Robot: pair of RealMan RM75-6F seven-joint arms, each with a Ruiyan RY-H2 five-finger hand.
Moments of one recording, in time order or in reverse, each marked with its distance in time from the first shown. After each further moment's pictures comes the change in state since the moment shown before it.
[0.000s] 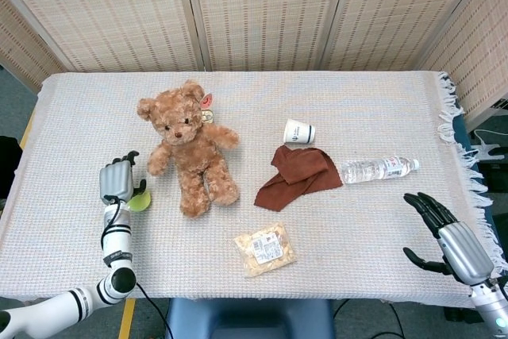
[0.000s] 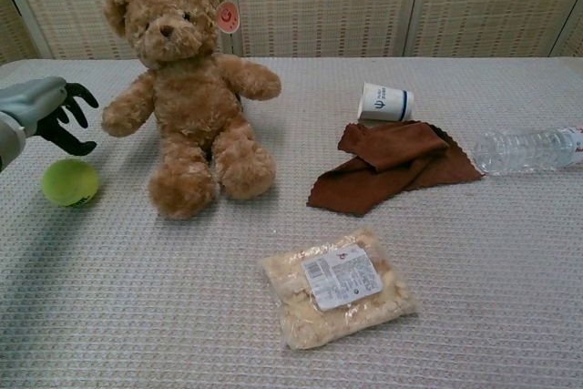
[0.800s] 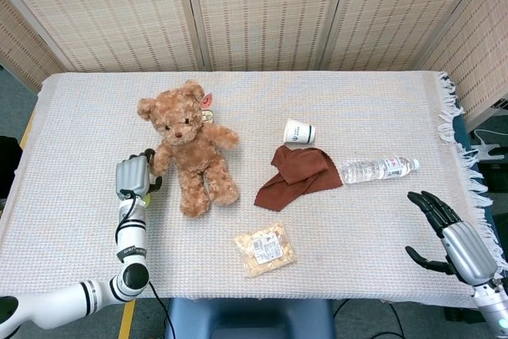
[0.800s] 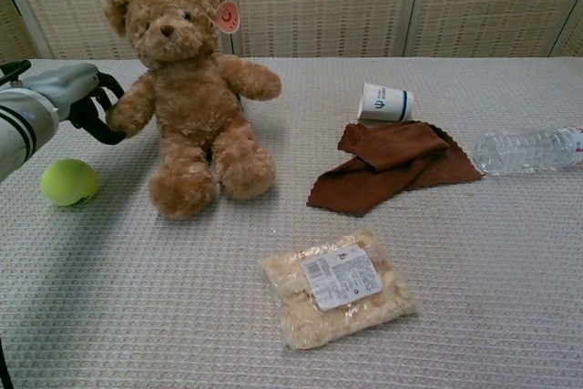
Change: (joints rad) left arm -0.106 0.006 -0.001 -0.104 -0.136 0.069 0.086; right arm -0.004 0.001 0.000 -0.001 0.005 0.015 0.010
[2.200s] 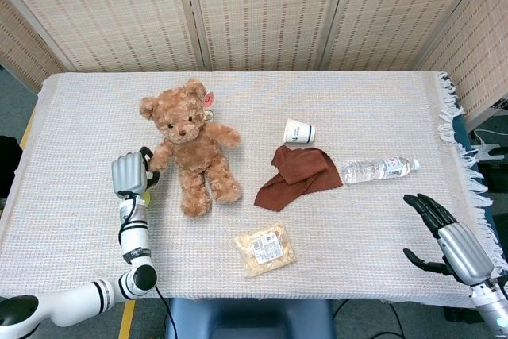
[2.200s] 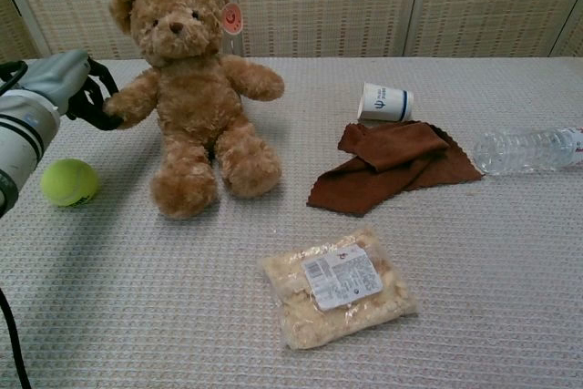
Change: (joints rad) left arm -0.014 -0.086 0.046 0.158 0.147 0.103 -0.185; right arm 0.011 0.012 -0.015 -0.011 -0.001 -0.027 0.003
